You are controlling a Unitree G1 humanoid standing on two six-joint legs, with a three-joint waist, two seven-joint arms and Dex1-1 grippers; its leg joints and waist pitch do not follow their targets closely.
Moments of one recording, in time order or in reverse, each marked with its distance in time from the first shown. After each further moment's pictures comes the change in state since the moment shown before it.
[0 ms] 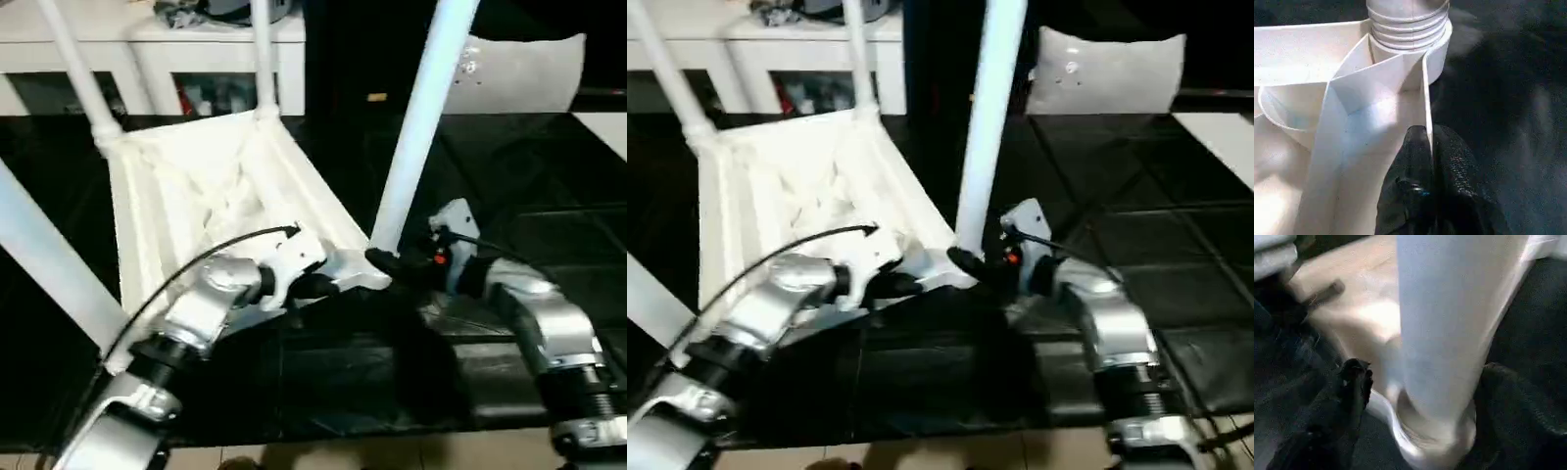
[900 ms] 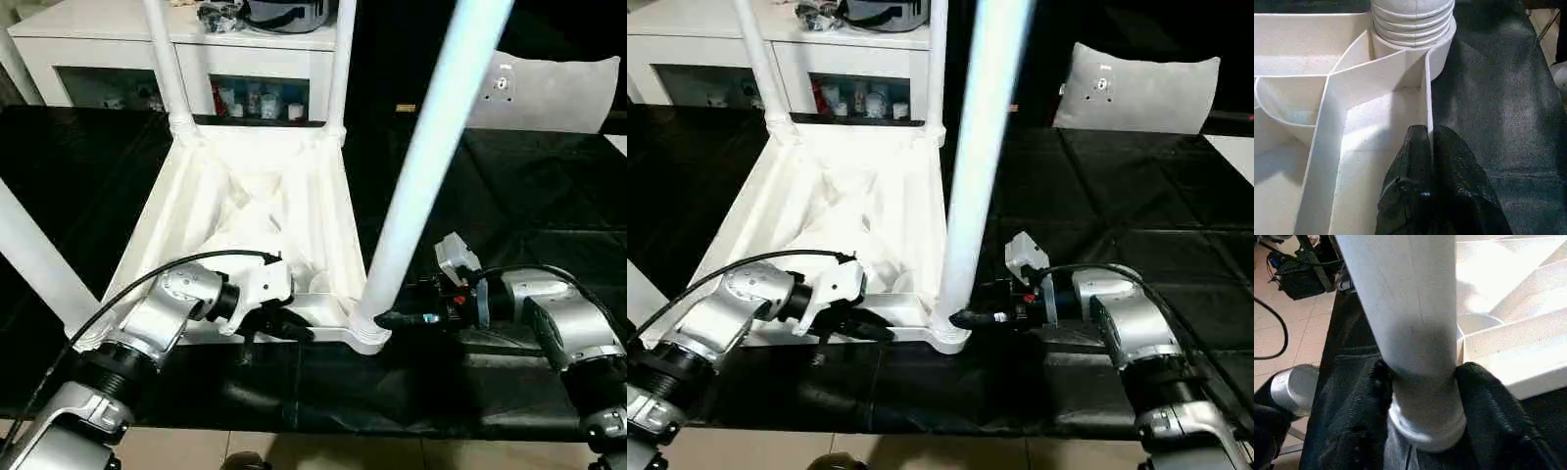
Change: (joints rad) left arm 0.030 0.127 -0.044 -0.013 -0.043 -0.126 -0.287; right arm -0.039 -0.053 0.105 0.177 0.051 -0.111 0.429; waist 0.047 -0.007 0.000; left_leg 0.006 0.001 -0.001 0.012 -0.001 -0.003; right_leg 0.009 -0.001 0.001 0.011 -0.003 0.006
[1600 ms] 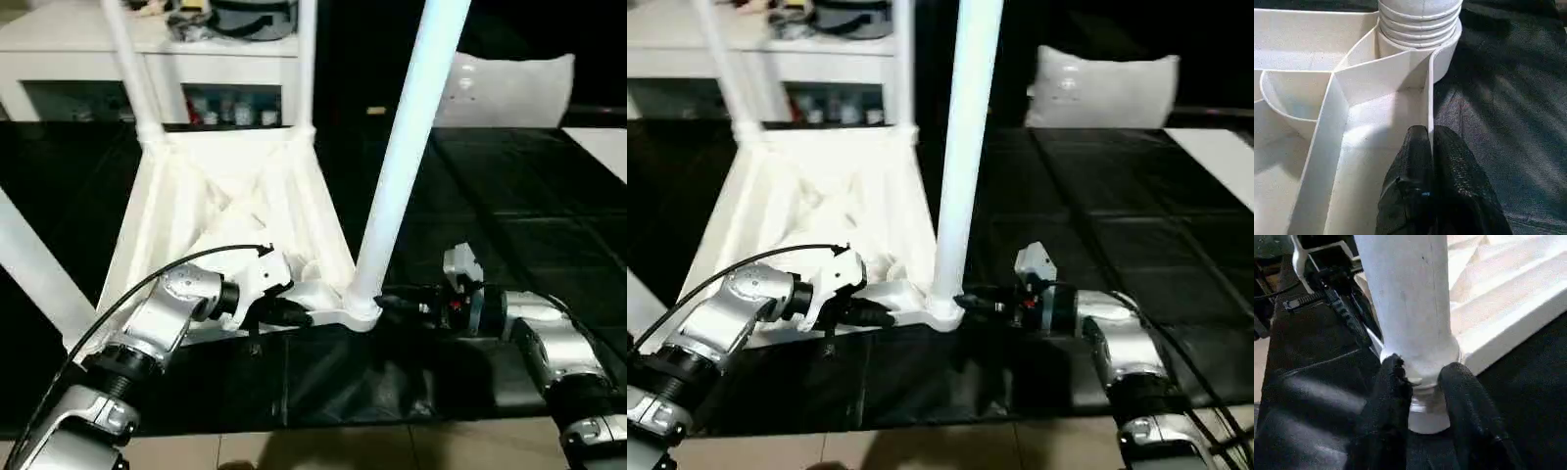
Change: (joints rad) left arm 0.011 -0.053 0.044 0.001 0.014 0.118 0.142; right arm 0.036 0.108 -0.104 0.206 -0.008 -0.172 -0.137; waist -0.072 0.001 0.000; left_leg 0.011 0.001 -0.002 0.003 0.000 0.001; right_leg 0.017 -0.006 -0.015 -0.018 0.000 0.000
